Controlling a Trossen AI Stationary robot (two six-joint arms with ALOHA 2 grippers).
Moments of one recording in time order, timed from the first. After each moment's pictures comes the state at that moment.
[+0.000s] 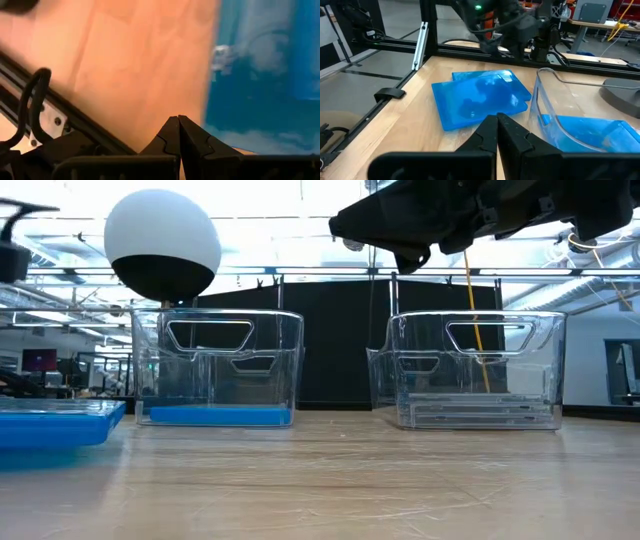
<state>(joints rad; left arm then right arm) -0.91 1.44 0.76 -1.24 -0.21 -1.40 0.44 1.71 0.74 0.75 0.33 0.03</state>
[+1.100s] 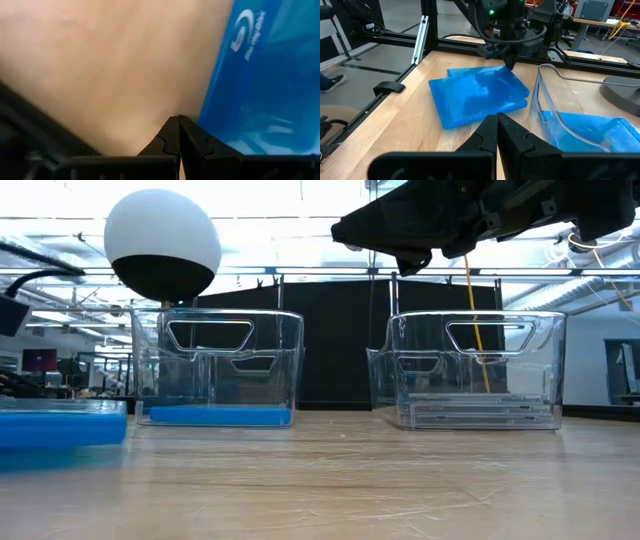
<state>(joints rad) -0.80 1.39 0.58 -0.91 -0.02 -1.41 0.44 1.71 0.74 0.72 0.34 0.01</state>
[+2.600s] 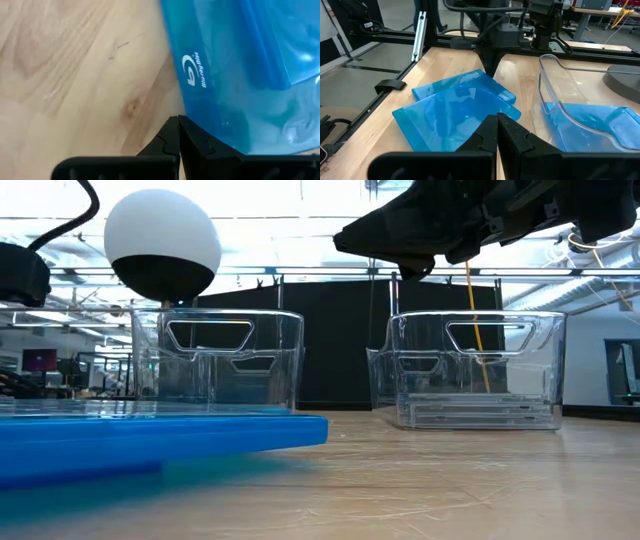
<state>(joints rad) -0.83 1.50 0.65 -0.51 -0.22 -1.29 0.44 1.71 0.74 0.69 0.33 0.07</state>
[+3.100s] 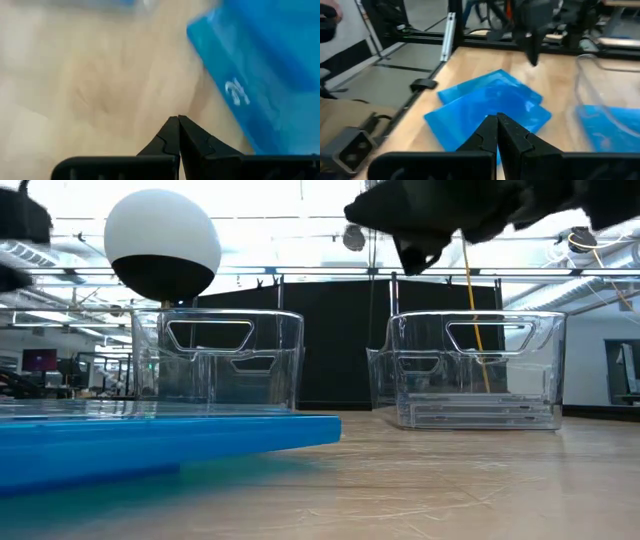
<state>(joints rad) -0.88 1.50 0.79 -0.83 -0.42 -1.14 0.47 1.71 0.76 0.67 0.26 0.10</state>
